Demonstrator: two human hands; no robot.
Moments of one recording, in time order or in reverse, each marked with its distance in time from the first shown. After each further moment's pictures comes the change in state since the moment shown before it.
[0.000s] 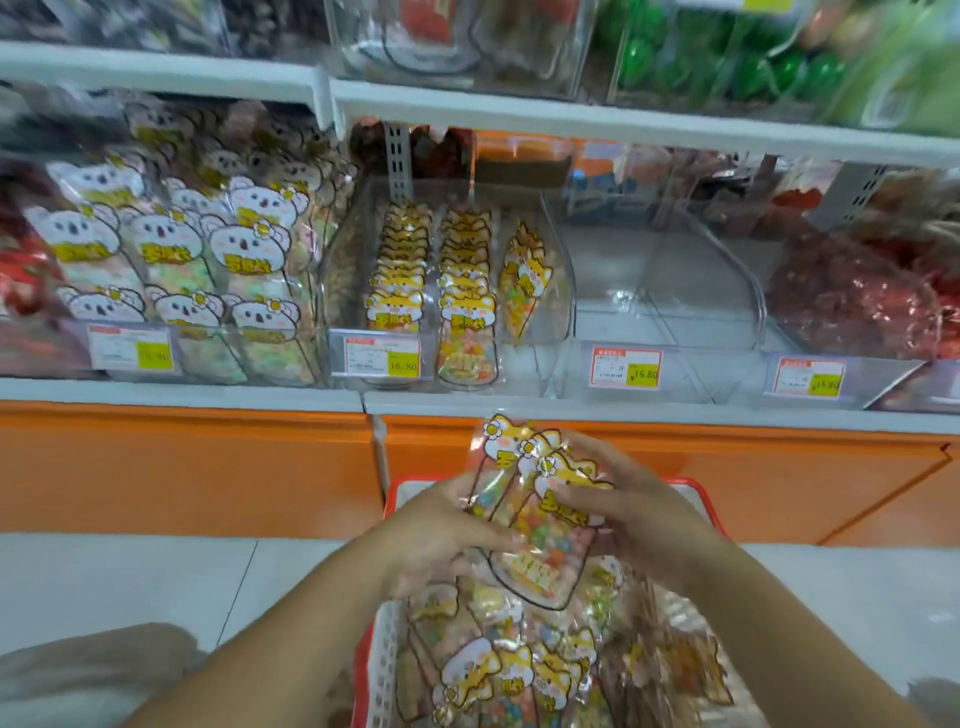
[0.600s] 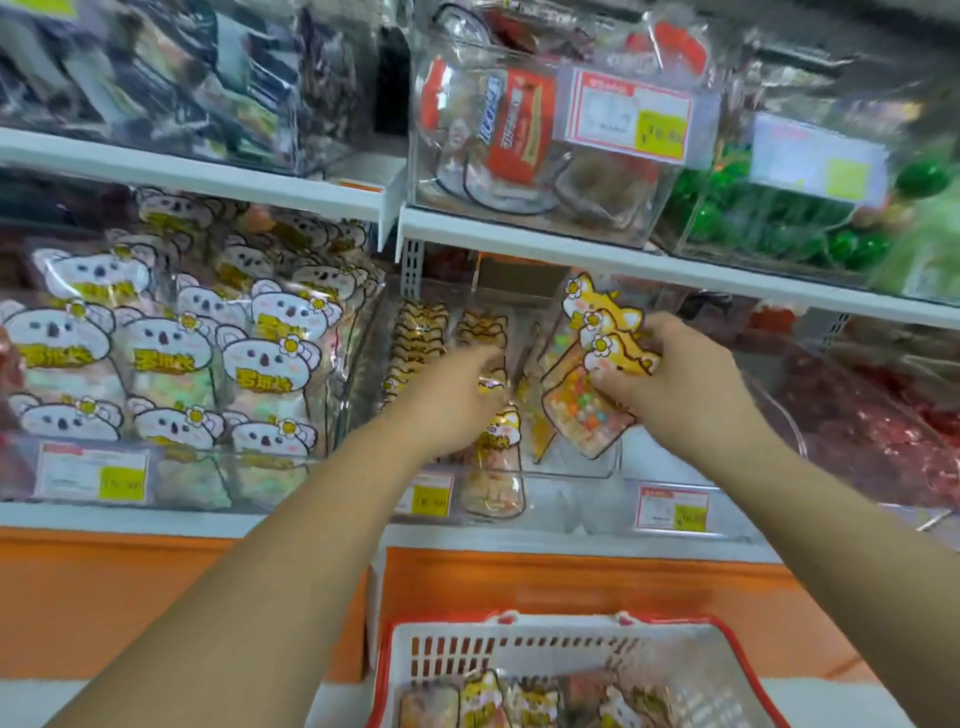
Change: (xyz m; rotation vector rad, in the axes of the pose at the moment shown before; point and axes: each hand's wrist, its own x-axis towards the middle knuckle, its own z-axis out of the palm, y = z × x) left_hand 0.064 0.184 -0.082 0.986 0.441 0.632; right_hand 0.072 -0.181 0.032 -0.913 0.683 -0.523
